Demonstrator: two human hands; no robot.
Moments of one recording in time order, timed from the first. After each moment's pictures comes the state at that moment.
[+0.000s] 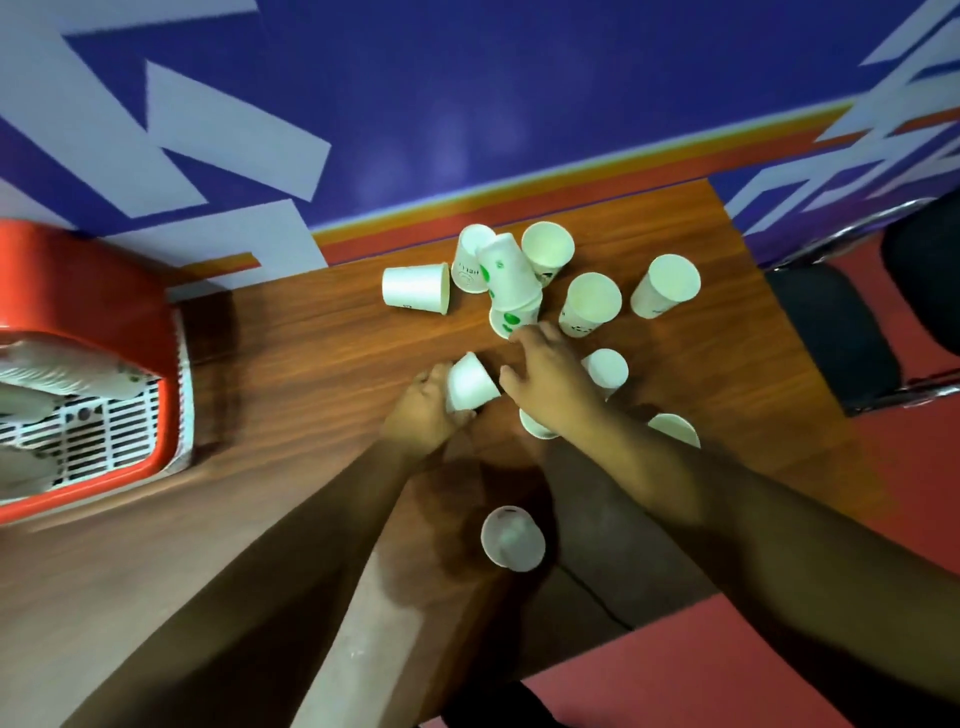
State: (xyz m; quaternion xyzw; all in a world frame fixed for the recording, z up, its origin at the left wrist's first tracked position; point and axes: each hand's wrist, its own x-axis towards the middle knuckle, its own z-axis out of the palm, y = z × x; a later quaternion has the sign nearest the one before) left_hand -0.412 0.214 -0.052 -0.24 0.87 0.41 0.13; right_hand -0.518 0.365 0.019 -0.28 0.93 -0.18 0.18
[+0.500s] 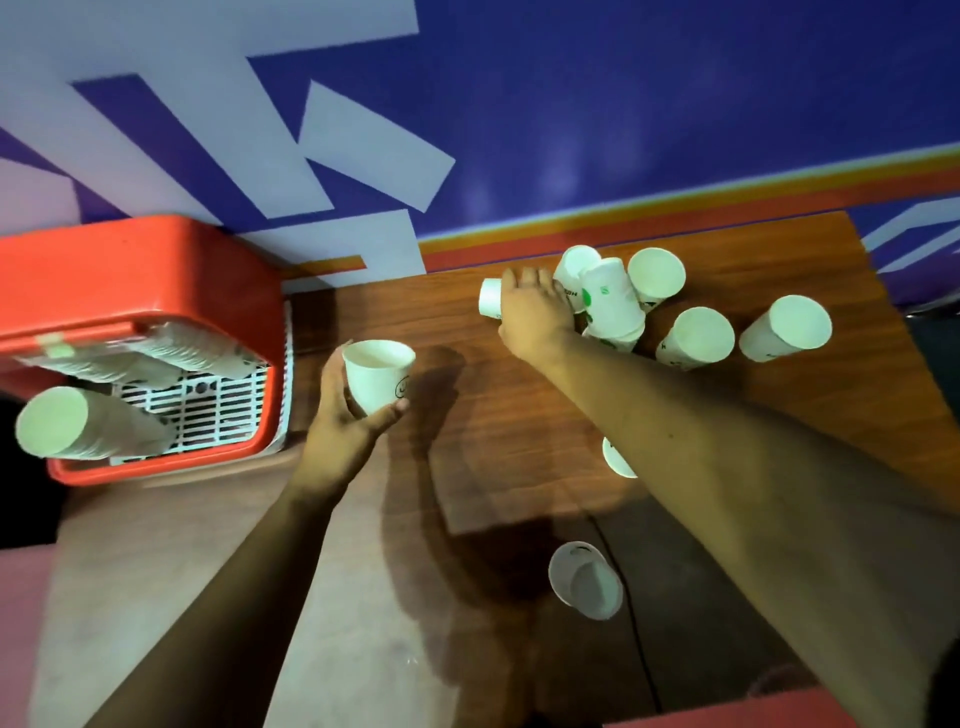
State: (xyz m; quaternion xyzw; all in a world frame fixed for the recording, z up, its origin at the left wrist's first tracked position) left_hand -0.311 0.110 0.004 -0.38 0.71 0.58 -0.12; right_hand -0.561 0.201 -0.020 -0.40 0.91 0.03 0.08
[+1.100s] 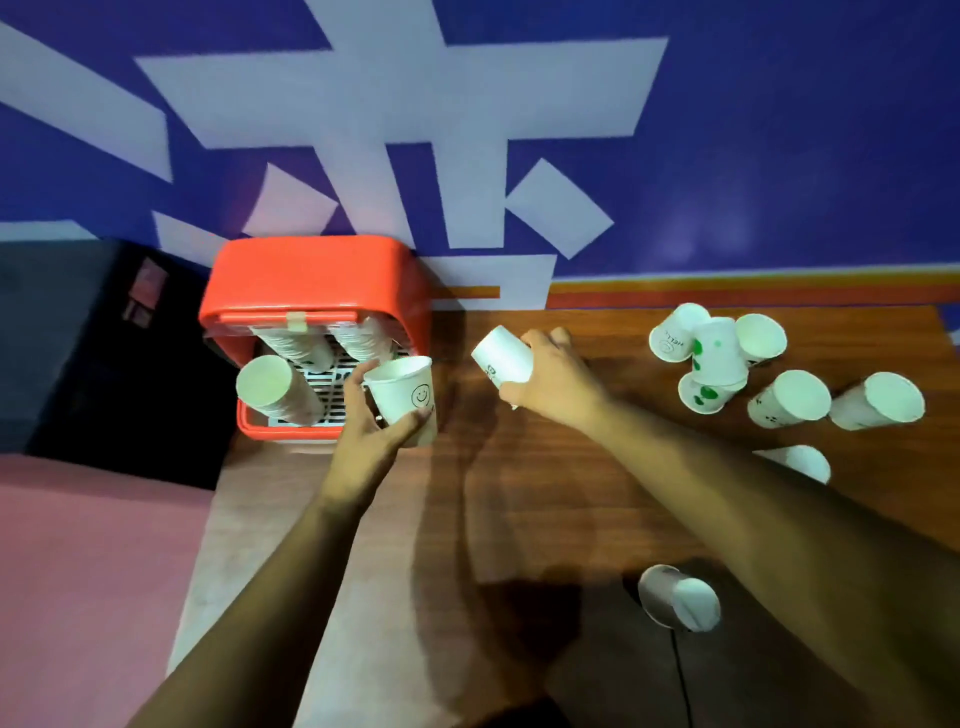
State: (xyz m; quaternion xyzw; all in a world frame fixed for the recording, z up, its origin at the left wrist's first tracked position) left_hand -0.197 0.056 0.056 -0.40 0.60 0.65 -0.24; right_hand -0.414 0.157 0.086 -0.37 0.86 -0.20 0.28
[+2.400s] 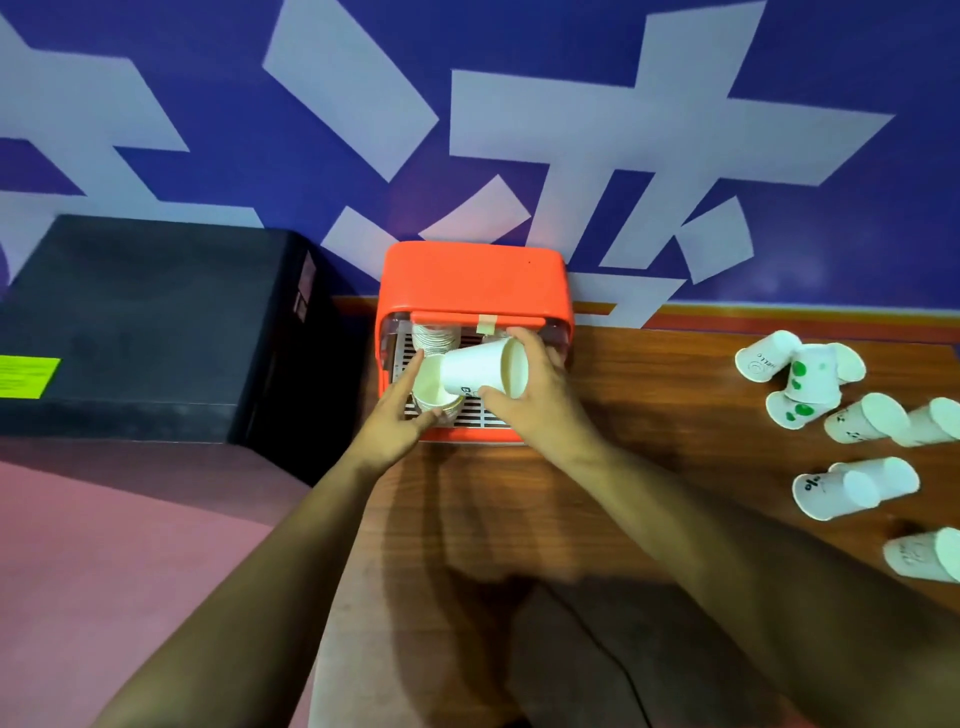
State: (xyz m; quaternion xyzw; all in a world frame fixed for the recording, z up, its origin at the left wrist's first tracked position) left_hand -0.051 -0.134 0.009 -0.32 0.74 0.59 -0.09; right_hand -0.198 0.013 0.106 -0.36 0.83 -0.39 0.19
